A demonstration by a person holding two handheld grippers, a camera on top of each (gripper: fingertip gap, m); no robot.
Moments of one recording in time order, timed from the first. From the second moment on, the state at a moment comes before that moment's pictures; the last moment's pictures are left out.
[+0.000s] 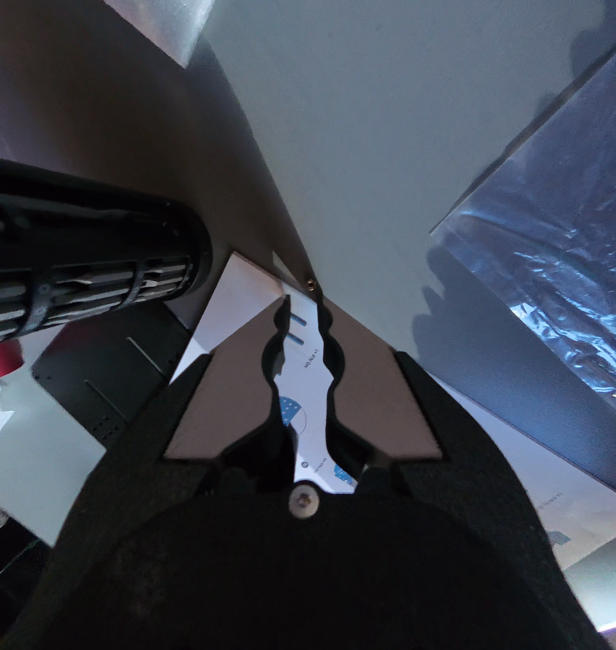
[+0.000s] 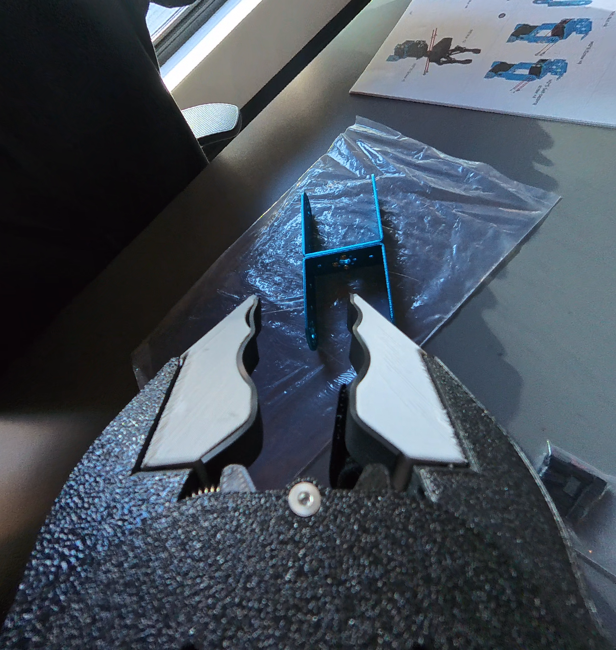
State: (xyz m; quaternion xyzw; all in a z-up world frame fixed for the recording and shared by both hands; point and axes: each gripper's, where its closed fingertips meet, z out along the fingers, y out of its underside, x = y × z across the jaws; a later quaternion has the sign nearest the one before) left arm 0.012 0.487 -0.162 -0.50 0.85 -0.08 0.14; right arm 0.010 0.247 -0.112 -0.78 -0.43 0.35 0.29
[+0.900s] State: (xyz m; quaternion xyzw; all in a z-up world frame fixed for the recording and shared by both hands) left arm -0.002 0.437 -0.148 -0.45 0.86 -0.22 0.12; right arm 0.013 0.243 -0.114 -0.78 -0.44 0.35 0.28
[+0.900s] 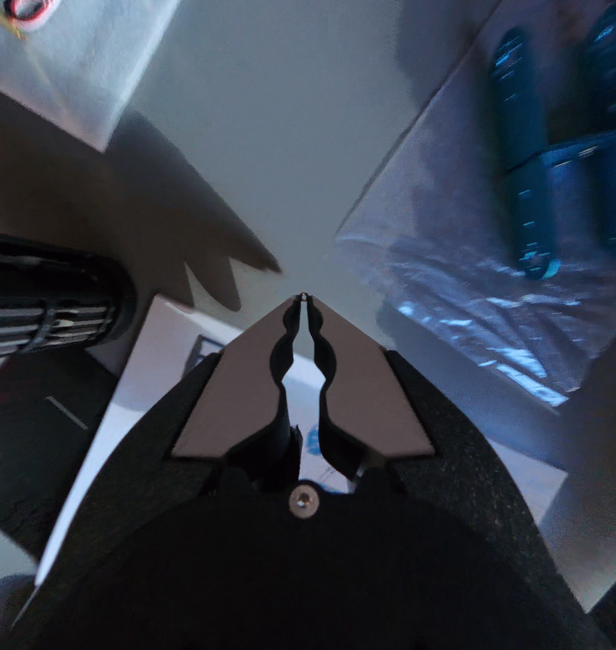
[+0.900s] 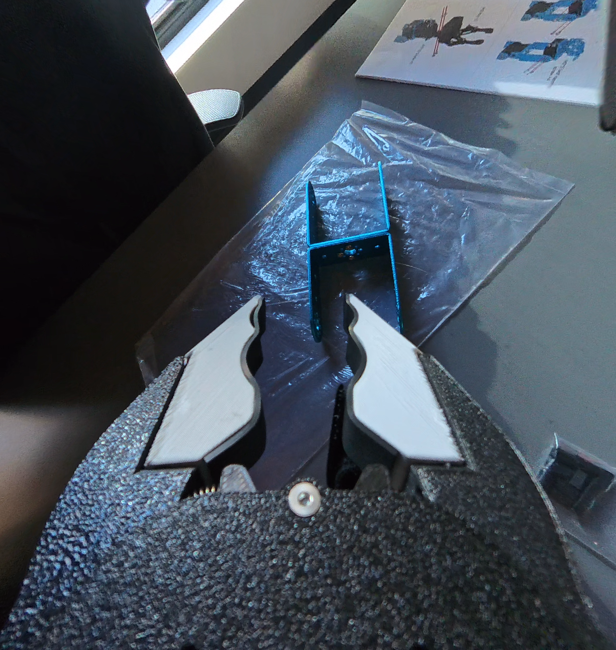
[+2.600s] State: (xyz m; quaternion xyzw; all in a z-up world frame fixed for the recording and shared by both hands) left arm -0.071 0.353 -0.070 -0.58 0.52 -0.57 0.26; right arm -0.052 0.328 -0.064 -0.74 -0.46 0.10 0.48
